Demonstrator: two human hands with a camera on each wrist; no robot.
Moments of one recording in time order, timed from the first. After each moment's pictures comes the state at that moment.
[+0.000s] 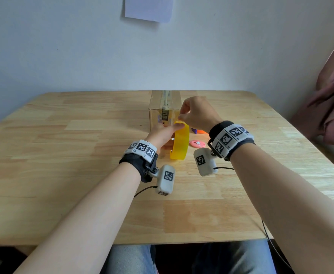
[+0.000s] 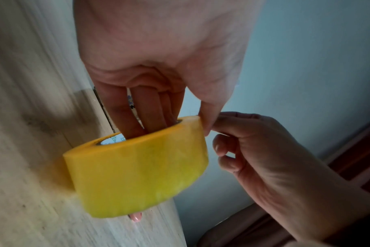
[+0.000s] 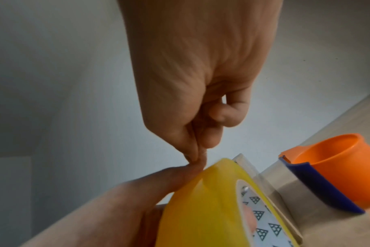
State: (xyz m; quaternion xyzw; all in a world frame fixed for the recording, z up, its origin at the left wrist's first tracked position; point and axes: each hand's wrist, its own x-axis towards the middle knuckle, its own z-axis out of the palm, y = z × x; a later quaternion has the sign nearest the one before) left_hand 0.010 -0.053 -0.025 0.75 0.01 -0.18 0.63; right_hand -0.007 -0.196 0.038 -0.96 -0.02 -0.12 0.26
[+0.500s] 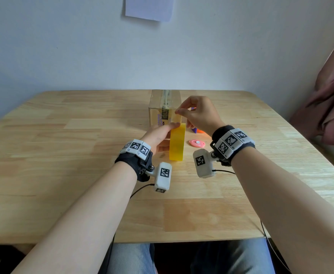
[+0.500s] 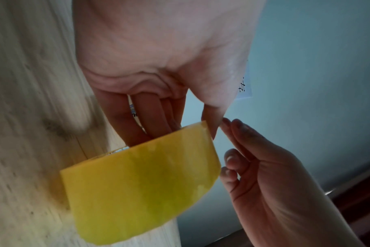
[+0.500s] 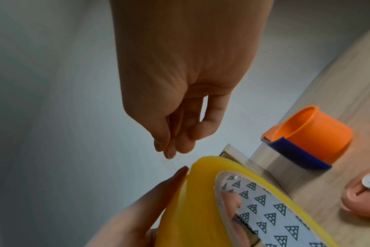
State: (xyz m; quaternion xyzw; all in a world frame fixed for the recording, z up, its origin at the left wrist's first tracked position) left_hand 0.011 -0.042 -0.028 0.71 0.02 -0.22 0.67; right_hand -0.014 -0.201 0.024 -0.88 -0.04 -0.17 0.45
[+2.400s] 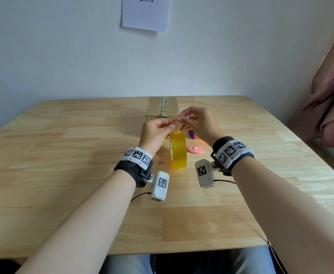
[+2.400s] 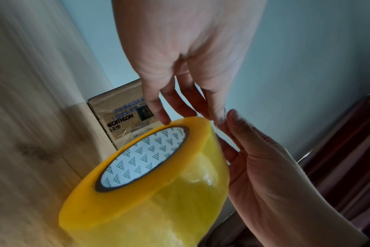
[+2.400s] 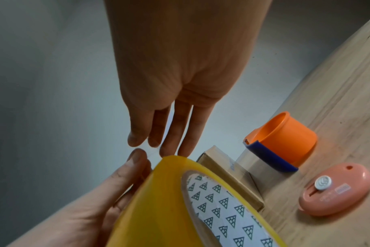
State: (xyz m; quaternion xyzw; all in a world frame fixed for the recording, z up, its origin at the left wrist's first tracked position) left_hand 0.021 -0.046 -0.028 0.71 -0.13 0.03 0.69; right_hand -0.013 -0.217 0.010 -0.82 -0.08 -0.16 0.54
